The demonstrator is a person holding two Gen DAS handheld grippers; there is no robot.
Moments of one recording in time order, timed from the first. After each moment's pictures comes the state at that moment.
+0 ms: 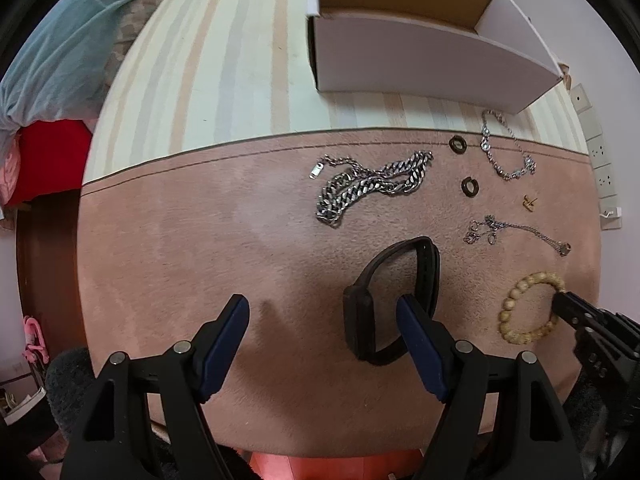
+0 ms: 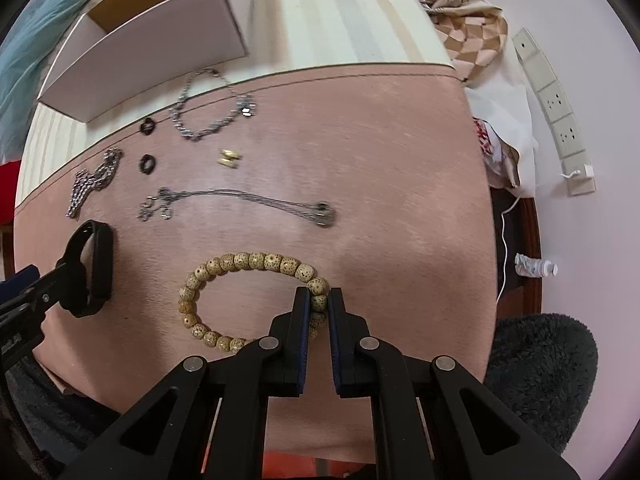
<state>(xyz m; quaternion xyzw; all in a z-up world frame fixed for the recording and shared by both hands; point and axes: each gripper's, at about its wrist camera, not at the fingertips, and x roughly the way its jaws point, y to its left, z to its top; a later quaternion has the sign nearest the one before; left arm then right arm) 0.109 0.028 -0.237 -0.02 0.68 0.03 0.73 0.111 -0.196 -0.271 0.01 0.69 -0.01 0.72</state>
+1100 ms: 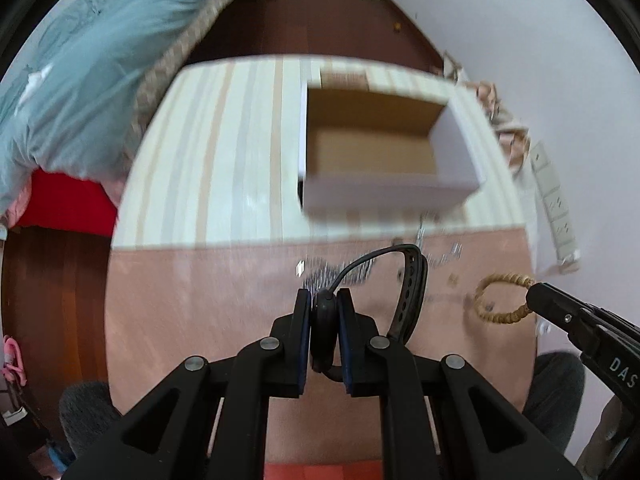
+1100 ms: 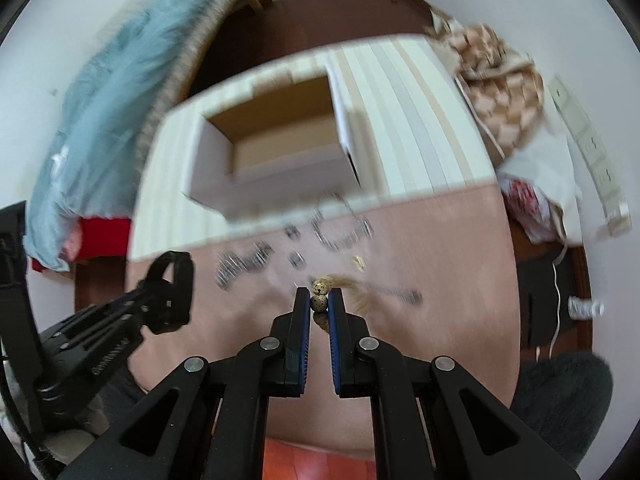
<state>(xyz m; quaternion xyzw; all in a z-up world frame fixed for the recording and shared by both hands) 0.090 0.047 -0.128 -0.06 0.58 0.01 0.81 0.135 -0.164 -0.140 0.11 0.58 0.11 0.80</state>
